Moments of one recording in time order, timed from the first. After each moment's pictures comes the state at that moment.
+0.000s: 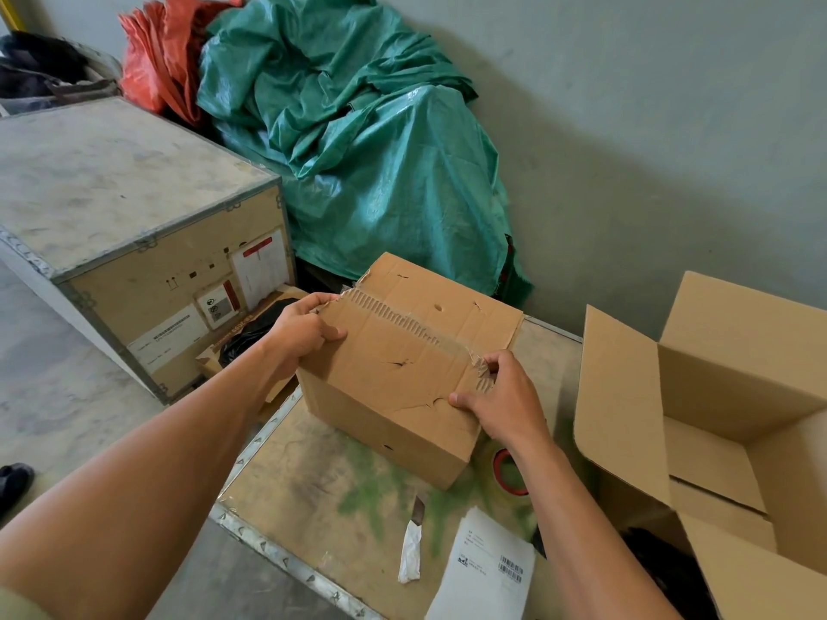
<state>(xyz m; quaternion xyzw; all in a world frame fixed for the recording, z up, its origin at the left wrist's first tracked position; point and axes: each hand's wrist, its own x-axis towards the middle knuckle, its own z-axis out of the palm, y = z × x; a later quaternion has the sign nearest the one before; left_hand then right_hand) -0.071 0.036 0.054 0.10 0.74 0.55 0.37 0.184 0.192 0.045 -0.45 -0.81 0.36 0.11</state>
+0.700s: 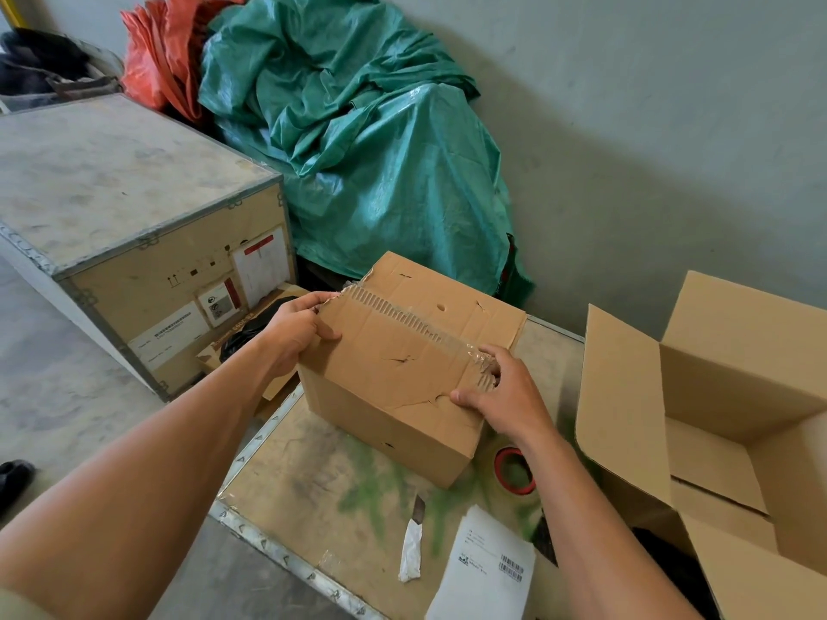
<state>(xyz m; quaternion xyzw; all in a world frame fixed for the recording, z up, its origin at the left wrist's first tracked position) -0.080 0.033 0.050 0.10 0.72 0.56 0.39 0.183 0.200 0.044 -0.44 -0.81 0.39 0.09</state>
